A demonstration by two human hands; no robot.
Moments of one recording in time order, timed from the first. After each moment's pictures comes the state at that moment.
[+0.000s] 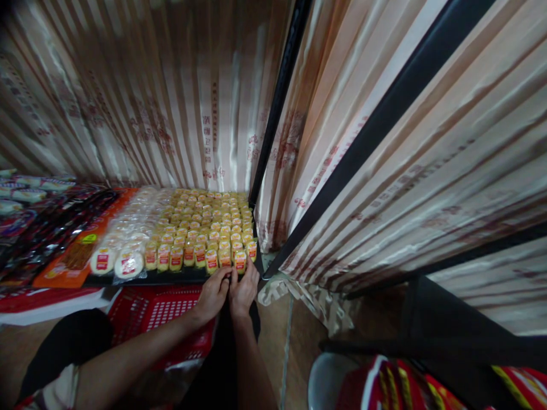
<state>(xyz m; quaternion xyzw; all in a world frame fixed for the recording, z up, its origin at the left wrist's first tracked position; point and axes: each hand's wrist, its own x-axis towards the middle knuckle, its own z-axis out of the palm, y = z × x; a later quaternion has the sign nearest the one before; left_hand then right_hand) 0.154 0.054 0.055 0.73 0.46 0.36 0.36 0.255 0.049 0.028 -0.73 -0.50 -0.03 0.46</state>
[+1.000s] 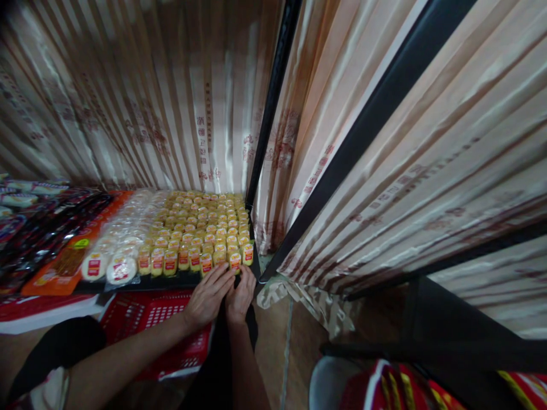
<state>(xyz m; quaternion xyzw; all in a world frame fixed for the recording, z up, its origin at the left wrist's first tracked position) 0.135 0.061 0.054 0.93 0.27 0.26 0.03 0.259 0.046 0.010 -0.70 -0.50 -0.03 0.51</state>
